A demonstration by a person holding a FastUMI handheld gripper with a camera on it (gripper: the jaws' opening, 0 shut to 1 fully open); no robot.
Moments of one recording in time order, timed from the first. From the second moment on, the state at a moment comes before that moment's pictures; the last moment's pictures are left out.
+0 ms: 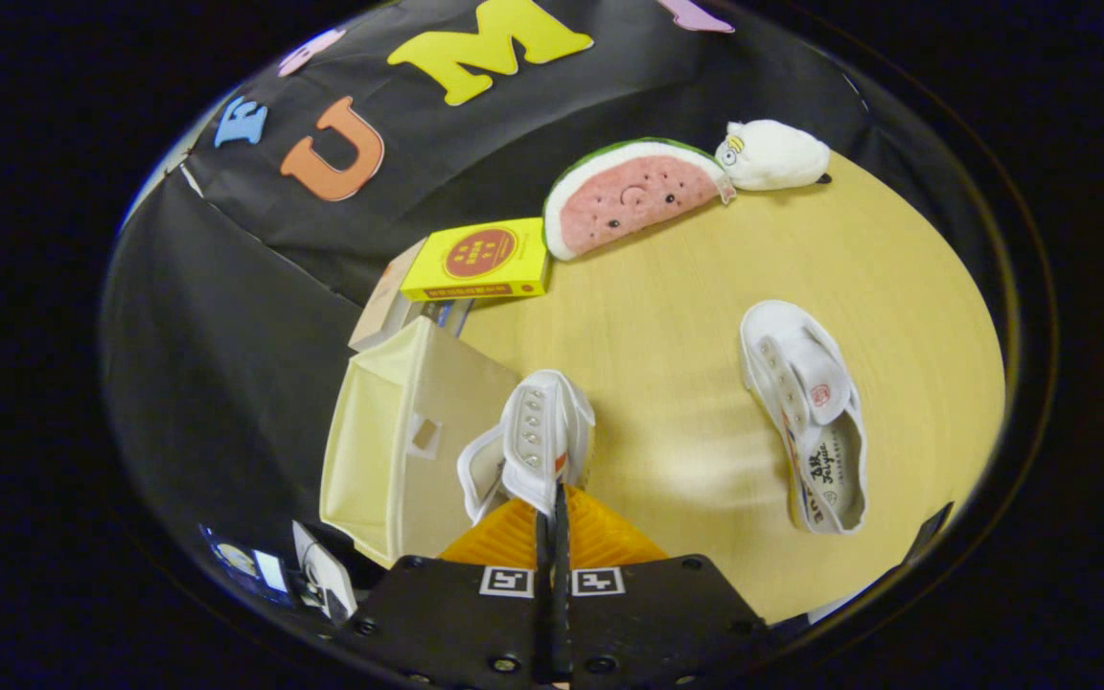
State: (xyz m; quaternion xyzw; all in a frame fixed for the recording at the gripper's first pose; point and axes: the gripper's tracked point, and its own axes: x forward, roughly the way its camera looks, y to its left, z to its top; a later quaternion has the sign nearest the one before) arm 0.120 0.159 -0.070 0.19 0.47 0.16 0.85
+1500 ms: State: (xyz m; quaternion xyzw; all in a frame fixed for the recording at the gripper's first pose) arm 0.137 0.438 -0.141 0.12 0.42 0.01 0.90
